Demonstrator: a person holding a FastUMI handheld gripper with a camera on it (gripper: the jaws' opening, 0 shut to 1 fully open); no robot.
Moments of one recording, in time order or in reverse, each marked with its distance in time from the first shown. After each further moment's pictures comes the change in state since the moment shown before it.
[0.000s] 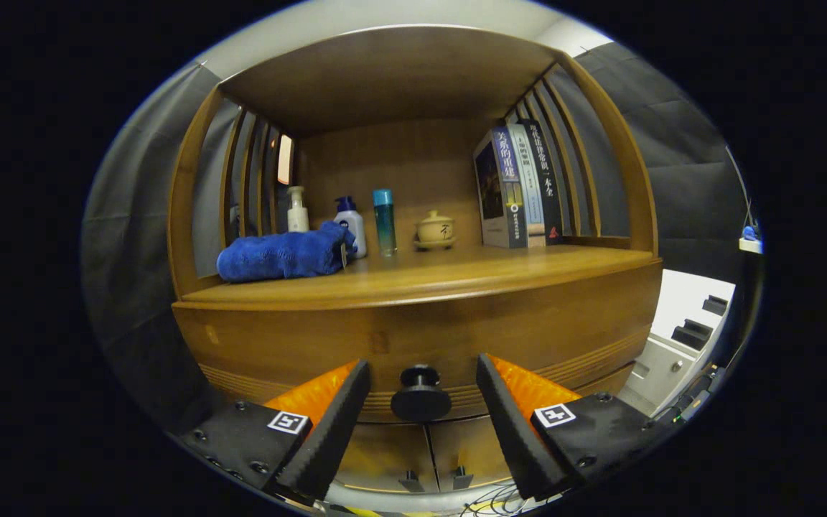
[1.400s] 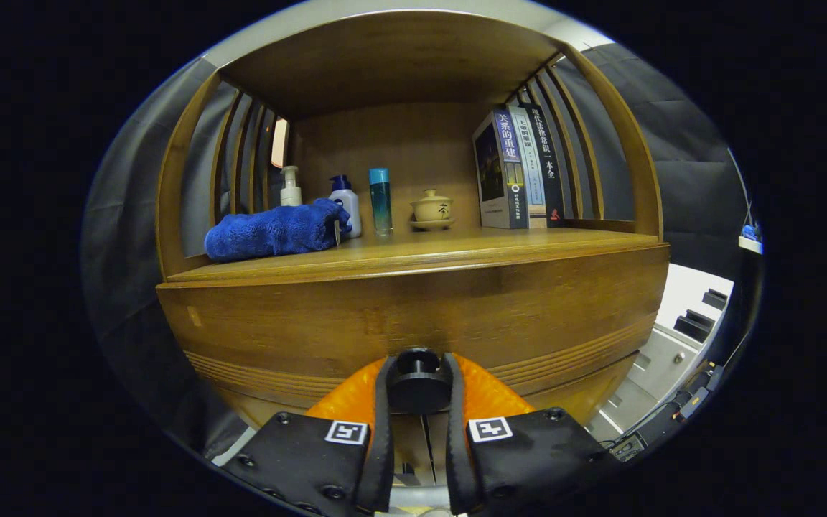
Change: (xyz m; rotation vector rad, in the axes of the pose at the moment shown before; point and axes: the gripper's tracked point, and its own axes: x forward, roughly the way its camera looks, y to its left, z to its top) arm 0.008 -0.005 -0.017 0.002 0.031 -0.038
